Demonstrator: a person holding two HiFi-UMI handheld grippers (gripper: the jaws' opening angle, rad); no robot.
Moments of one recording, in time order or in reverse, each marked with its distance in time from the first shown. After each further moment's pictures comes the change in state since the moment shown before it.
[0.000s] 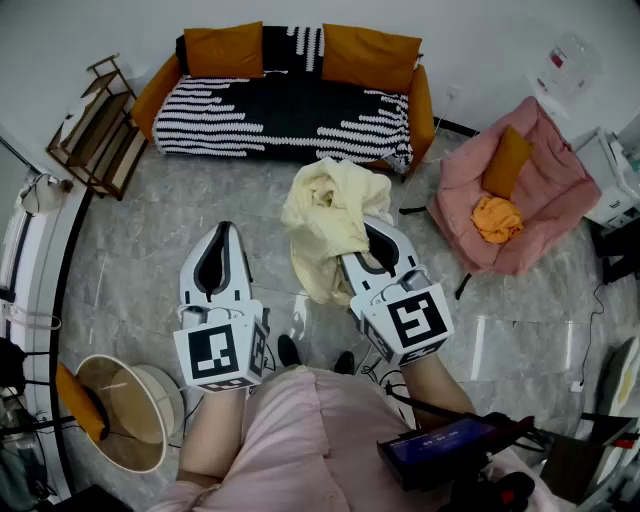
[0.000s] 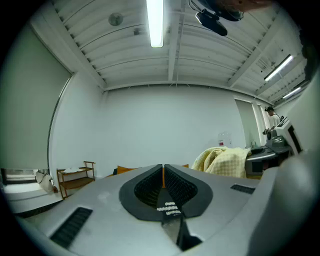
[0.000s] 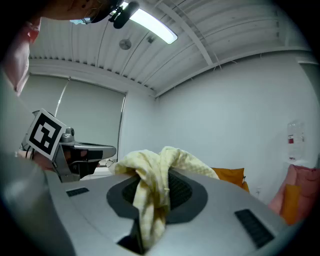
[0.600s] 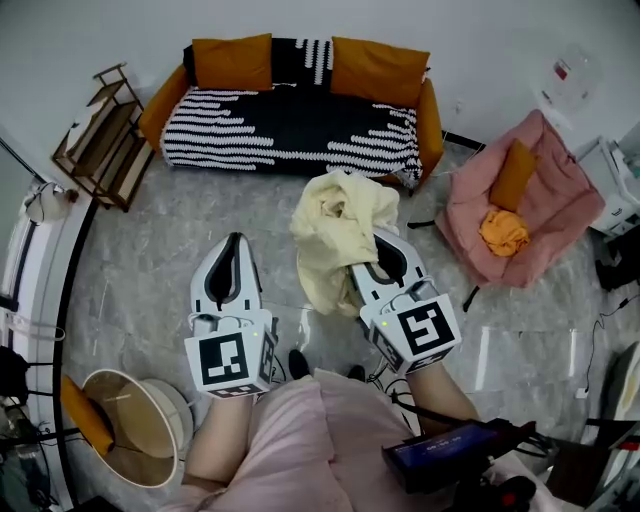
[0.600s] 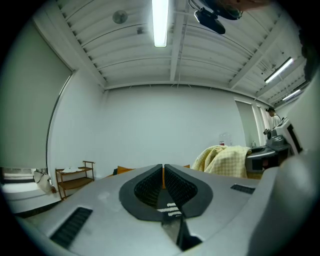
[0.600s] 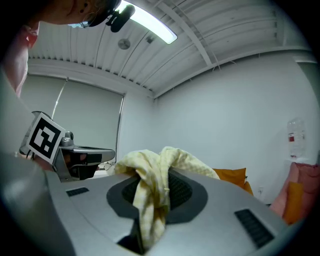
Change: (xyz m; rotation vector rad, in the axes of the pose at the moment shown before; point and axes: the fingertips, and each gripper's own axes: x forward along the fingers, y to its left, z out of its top) left arm 0.007 0.022 -0.006 -0.004 -0.012 -0.012; right arm 0.019 0.008 0.001 0.013 -0.027 -0.012
